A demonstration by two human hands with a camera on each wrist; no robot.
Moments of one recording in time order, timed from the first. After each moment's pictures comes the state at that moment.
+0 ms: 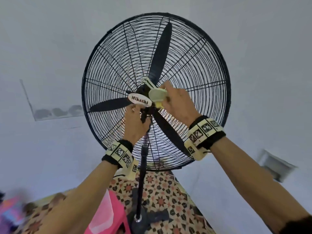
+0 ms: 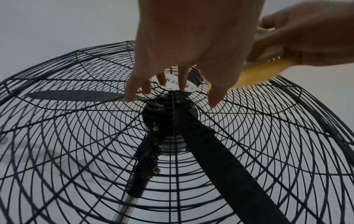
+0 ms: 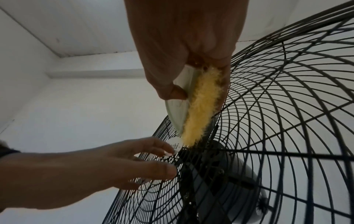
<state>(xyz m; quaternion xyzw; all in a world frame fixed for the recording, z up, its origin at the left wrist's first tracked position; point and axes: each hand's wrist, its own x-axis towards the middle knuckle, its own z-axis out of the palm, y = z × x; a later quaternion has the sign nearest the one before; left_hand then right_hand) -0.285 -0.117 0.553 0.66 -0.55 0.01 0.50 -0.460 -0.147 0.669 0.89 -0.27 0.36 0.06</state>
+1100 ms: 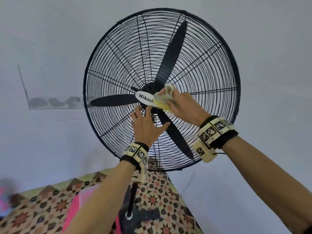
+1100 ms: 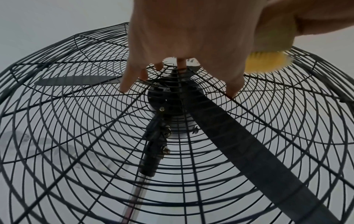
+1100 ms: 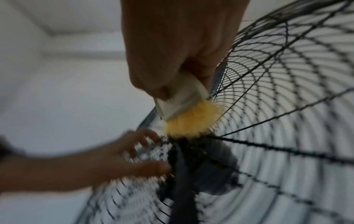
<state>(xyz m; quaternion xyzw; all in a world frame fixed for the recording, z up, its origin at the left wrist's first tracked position) -0.314 -0.138 0.529 0.73 -0.50 0.08 0.46 -0.453 -0.159 0.674 0.95 -0.20 0.25 0.04</state>
